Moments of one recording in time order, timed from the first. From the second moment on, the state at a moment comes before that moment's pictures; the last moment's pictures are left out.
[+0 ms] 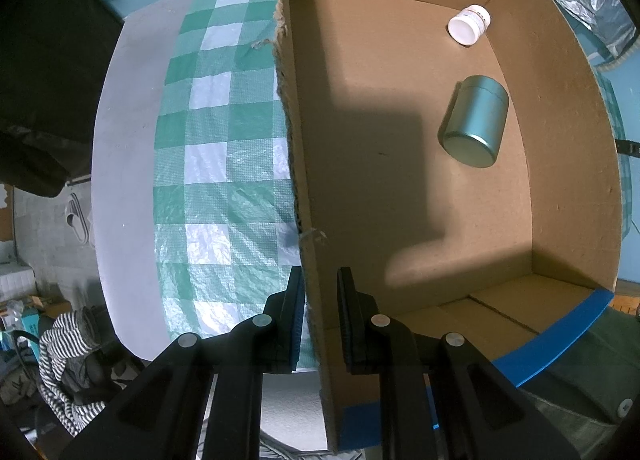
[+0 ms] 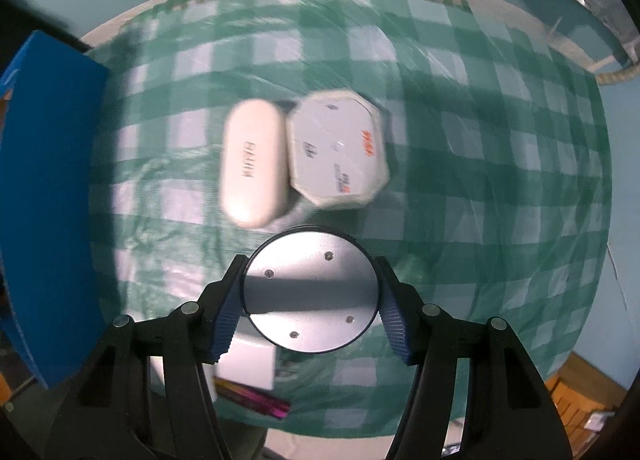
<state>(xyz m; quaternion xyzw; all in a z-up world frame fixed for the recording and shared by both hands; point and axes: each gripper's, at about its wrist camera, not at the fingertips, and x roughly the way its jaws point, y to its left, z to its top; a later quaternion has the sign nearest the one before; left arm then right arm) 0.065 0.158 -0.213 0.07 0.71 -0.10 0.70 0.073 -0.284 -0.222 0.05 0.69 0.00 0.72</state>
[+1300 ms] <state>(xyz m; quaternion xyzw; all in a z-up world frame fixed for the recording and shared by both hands) 0.060 0.173 -0.215 0.06 0.70 -0.09 0.70 0.152 -0.072 -0.115 -0.11 0.62 0.22 0.75</state>
